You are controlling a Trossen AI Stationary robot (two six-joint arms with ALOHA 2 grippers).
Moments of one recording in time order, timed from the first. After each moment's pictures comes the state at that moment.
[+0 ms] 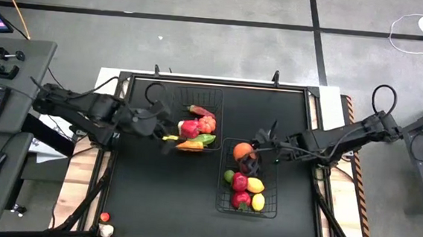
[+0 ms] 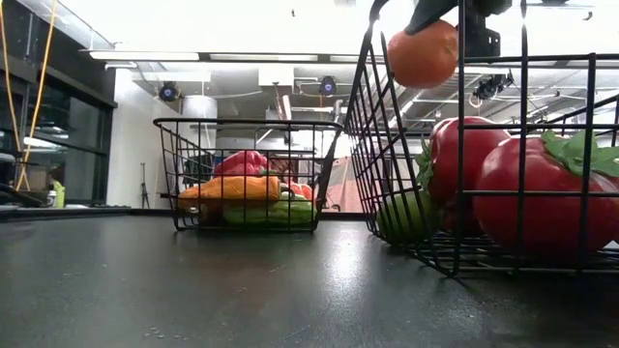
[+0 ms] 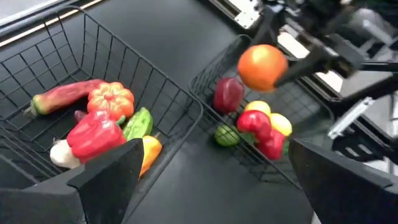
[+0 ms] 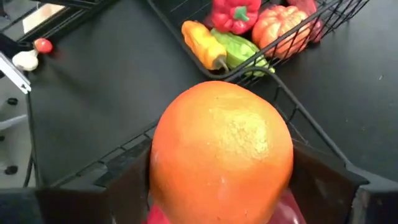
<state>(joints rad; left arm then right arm) -0.26 1.25 1.43 -0.94 -0.40 -0.84 0.29 1.28 1.07 -0.62 0.33 0.77</state>
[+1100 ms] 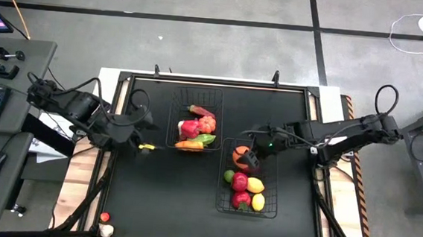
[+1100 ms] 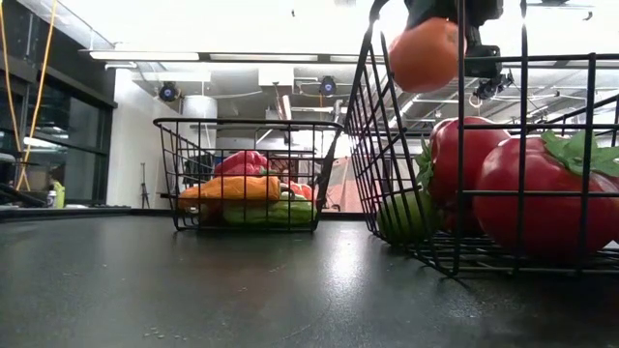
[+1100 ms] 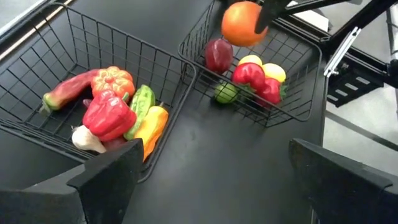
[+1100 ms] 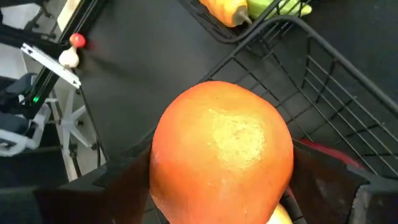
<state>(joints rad) -0.41 1.14 1.43 -1.11 -0.40 -0.73 0.15 1.29 1.07 -0.61 -0.03 0.92</state>
